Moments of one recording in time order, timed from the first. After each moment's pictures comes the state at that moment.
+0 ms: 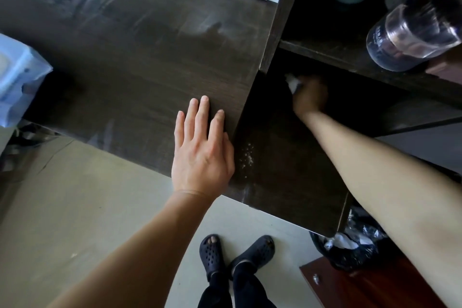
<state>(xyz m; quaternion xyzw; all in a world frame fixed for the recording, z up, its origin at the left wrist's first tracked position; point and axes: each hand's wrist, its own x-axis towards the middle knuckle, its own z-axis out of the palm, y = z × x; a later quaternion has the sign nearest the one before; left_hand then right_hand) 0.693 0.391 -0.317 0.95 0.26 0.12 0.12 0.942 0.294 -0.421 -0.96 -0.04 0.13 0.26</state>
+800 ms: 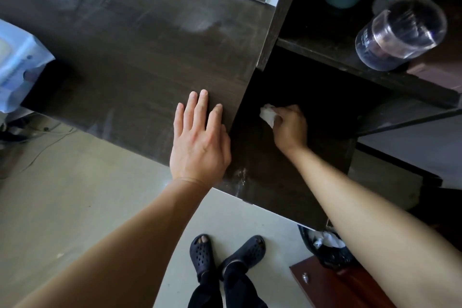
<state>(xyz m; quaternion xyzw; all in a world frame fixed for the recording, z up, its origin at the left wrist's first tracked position) 0.693 0.391 -0.317 0.95 0.25 0.13 0.13 0.854 0.267 -0.412 -0.94 -0.19 0.11 0.25</state>
